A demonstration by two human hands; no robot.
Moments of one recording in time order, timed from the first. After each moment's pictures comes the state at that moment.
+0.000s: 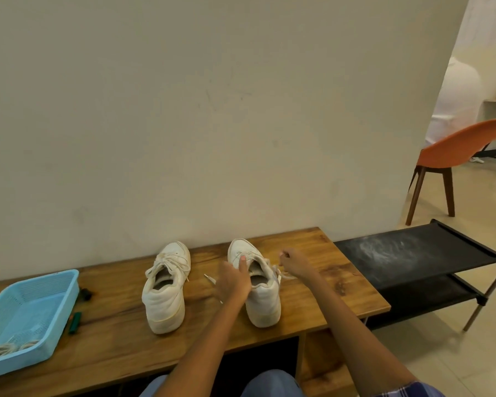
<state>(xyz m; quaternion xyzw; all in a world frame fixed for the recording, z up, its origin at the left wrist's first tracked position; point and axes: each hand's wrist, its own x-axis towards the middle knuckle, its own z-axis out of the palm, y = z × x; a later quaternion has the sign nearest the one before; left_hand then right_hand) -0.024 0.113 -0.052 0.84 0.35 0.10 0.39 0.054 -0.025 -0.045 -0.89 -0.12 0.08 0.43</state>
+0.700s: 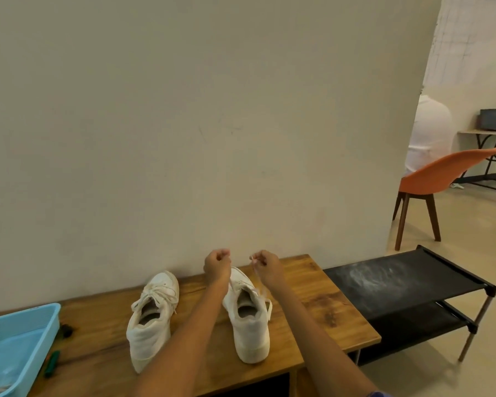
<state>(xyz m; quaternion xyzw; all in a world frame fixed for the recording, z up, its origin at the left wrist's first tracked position) 0.022 0.130 0.019 0.69 0.25 0.24 0.63 0.055 0.015 -0.005 -0.82 -0.13 -0.06 0.56</state>
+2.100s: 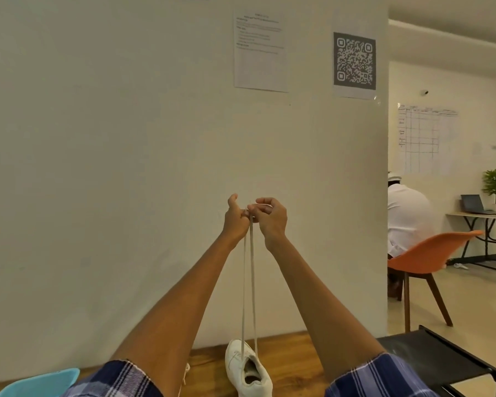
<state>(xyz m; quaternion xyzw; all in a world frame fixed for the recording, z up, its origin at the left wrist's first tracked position) -0.066 0.106 0.297 0.80 -0.08 0.34 0.49 -0.045 0.022 0.293 -0.58 -0.21 -0.24 0.75</state>
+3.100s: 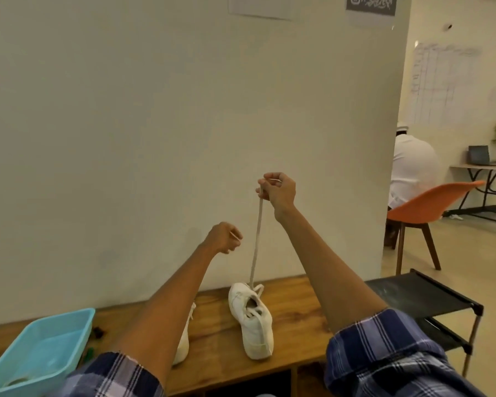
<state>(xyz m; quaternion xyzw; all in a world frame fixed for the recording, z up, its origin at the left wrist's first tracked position) -0.056 0.153 0.165 0.92 0.01 0.10 0.37 -0.024 0.005 0.238 -0.57 -0.17 -0.16 0.79</state>
